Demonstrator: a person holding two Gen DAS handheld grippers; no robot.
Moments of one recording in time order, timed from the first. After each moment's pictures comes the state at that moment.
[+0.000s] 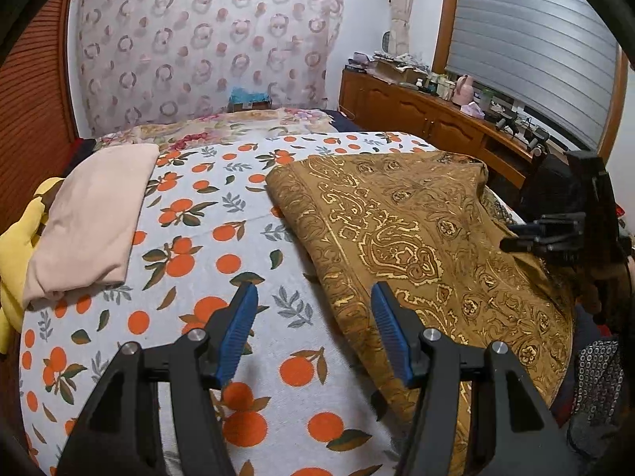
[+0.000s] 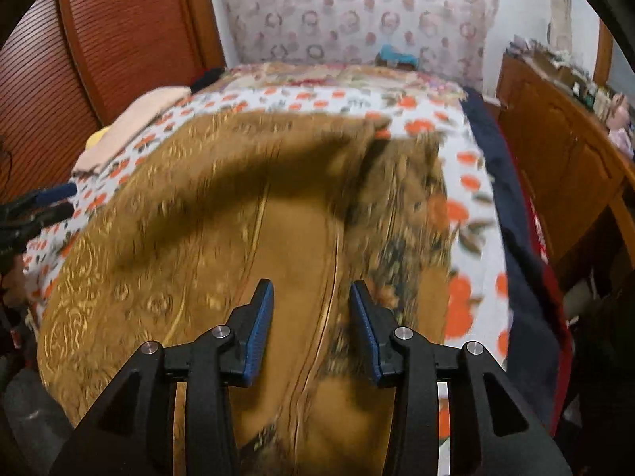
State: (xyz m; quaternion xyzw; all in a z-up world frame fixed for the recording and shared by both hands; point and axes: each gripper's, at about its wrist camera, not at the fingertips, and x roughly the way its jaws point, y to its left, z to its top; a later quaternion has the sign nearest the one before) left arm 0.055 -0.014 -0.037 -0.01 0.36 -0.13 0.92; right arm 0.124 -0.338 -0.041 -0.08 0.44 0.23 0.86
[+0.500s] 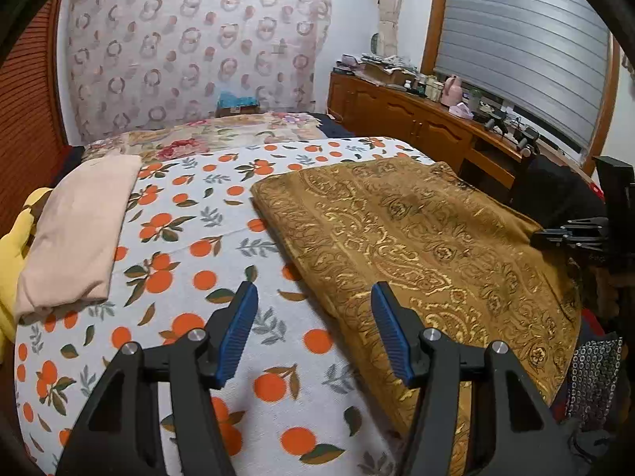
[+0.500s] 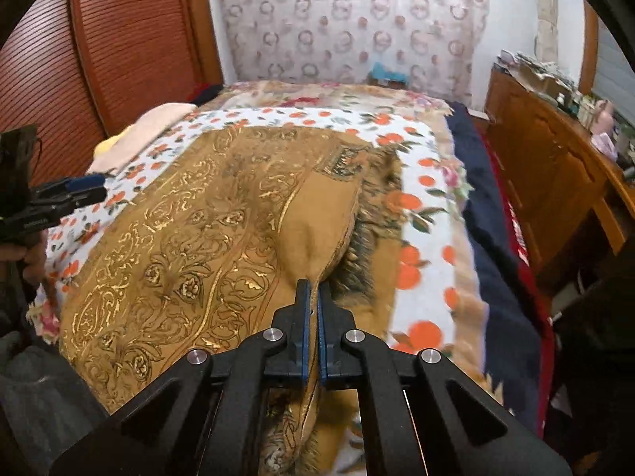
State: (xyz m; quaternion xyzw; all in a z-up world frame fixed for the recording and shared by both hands) left arm 0.059 -0.032 -0.027 -0.01 0.35 -0.15 0.92; right arm 0.077 -0.377 -0.009 -0.08 0.41 0.22 0.88
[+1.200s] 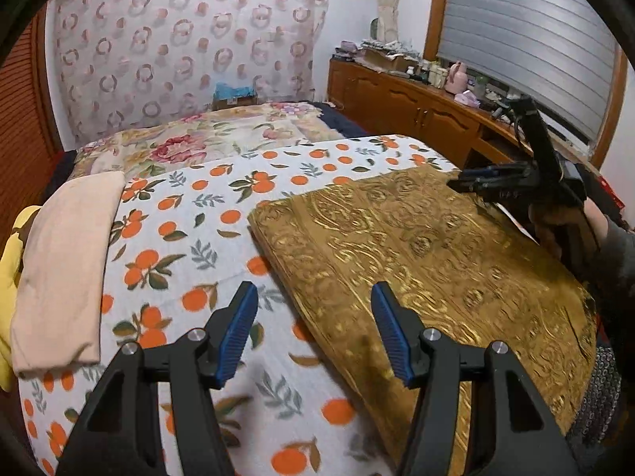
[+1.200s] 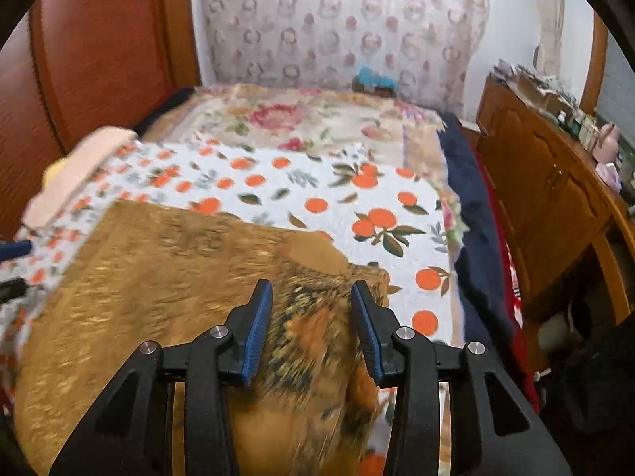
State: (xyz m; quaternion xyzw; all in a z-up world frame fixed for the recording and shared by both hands) left arm 0.126 -0.042 -0.023 0.01 0.37 -0.15 0.92; right arm 0.247 -0.333 -0.022 -0.11 0.41 0.19 0.89
